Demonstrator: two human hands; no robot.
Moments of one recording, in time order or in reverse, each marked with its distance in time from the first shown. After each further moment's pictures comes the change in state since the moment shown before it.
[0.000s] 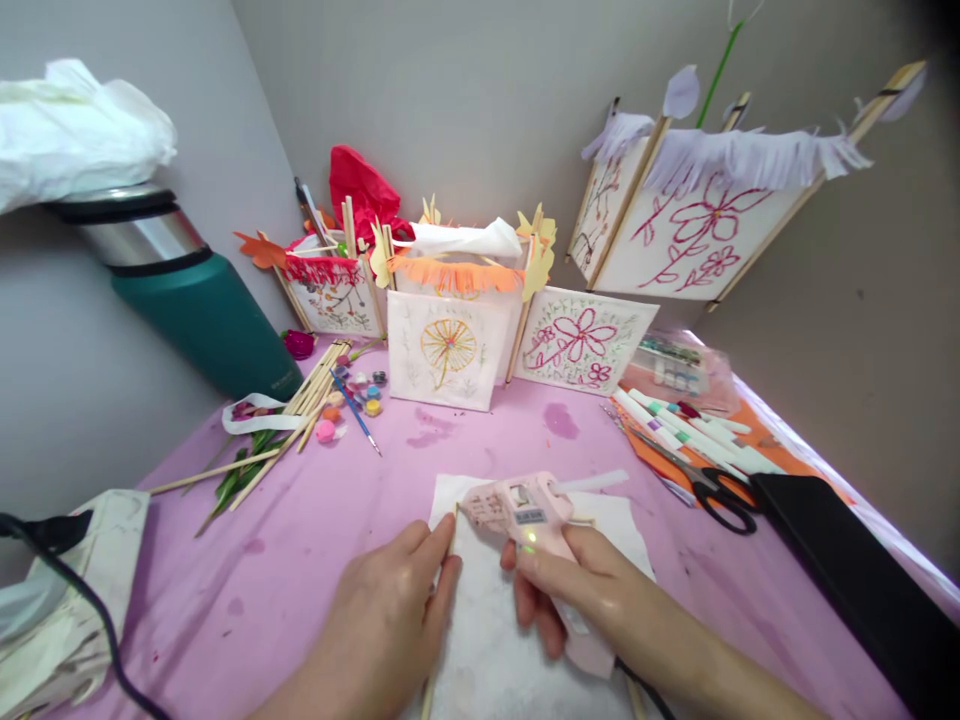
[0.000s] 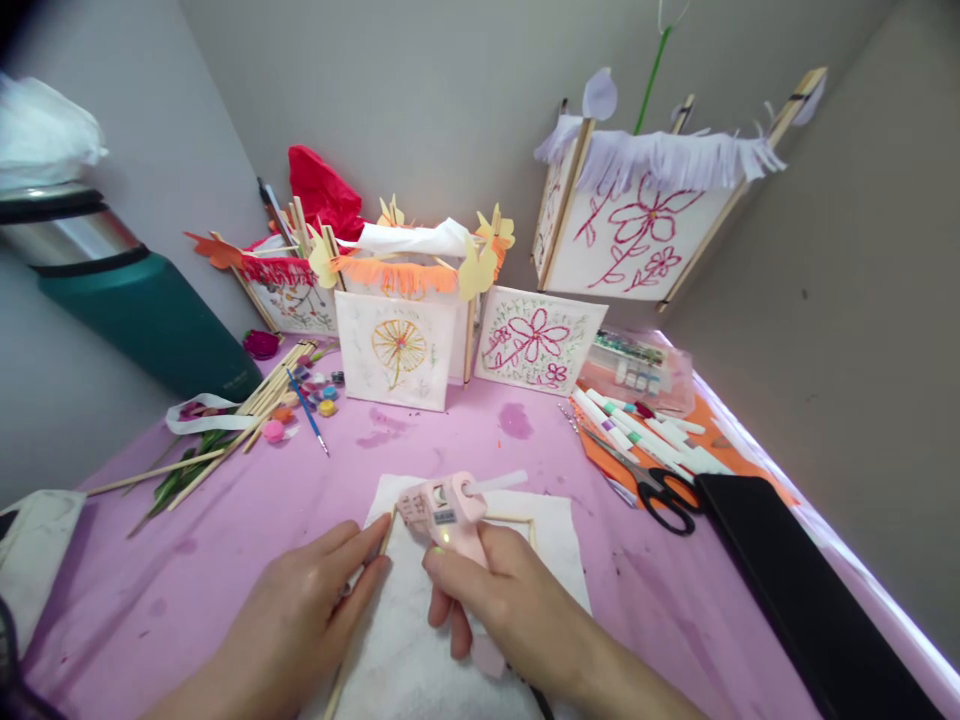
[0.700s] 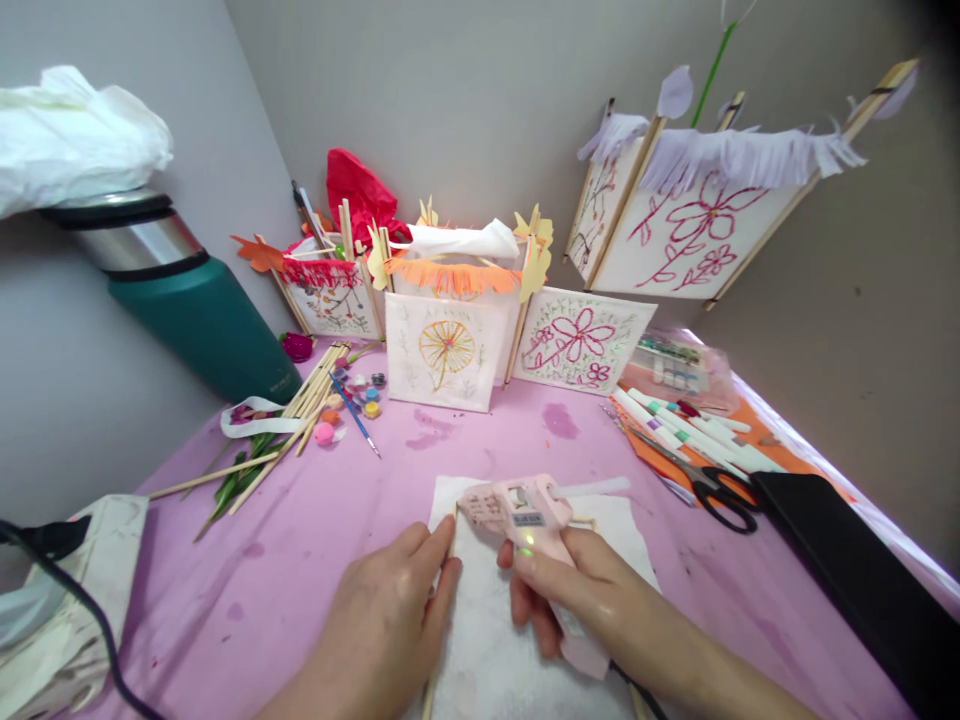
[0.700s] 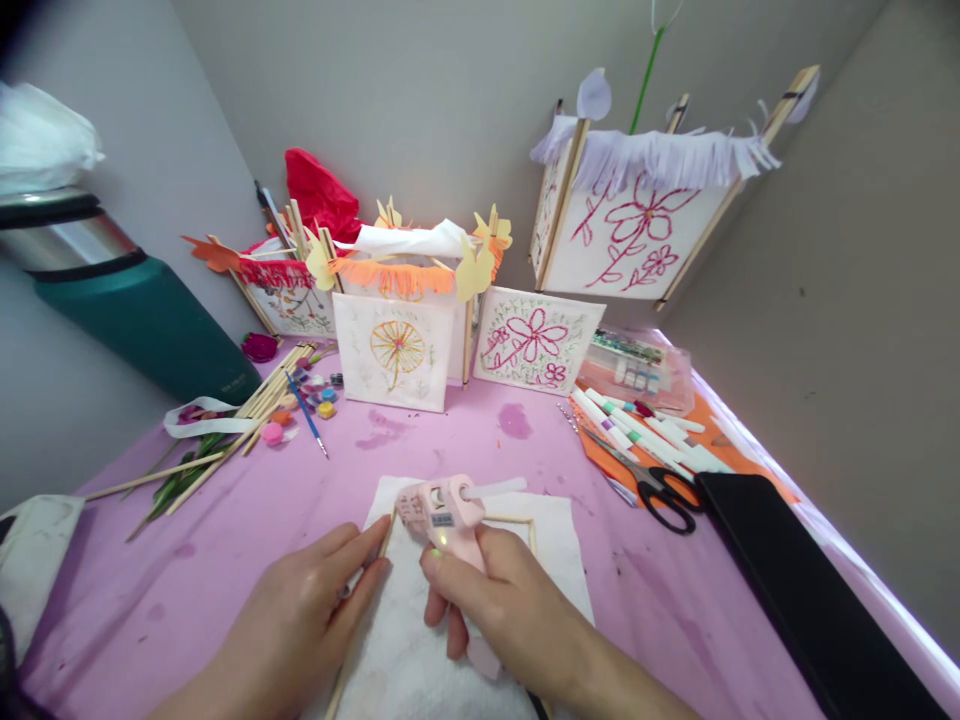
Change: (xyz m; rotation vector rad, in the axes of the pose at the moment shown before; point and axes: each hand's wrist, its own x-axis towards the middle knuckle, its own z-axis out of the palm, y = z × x) left_hand -0.002 -0.001 0.001 0.005 0.007 0.006; right_hand 0.002 0.004 0.002 0.014 0.019 -0.027
